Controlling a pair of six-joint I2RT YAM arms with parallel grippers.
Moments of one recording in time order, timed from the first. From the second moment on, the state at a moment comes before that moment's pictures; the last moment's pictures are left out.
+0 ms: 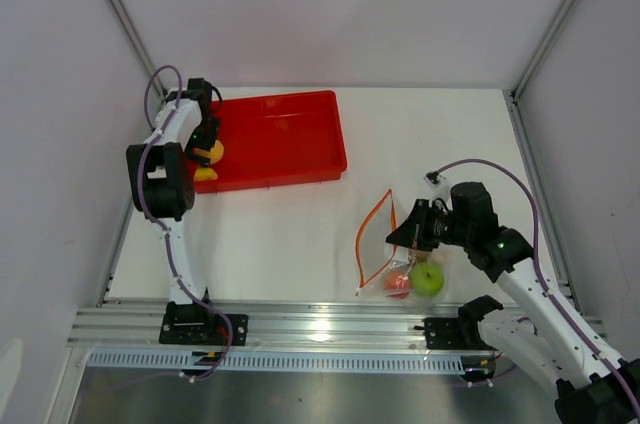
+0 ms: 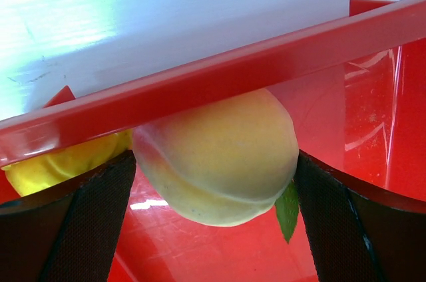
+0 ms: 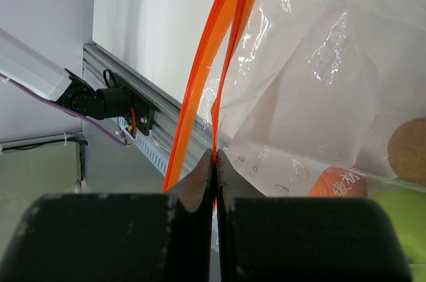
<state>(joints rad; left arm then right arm) 0.06 2.19 1.86 -0.99 -0.36 -1.39 0.44 0.77 0.67 -0.54 -0.52 0.63</state>
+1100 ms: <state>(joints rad) 0.06 2.16 1.83 -1.00 -0.32 -1.36 0.42 0.76 0.67 -0.54 -0.53 0.63</state>
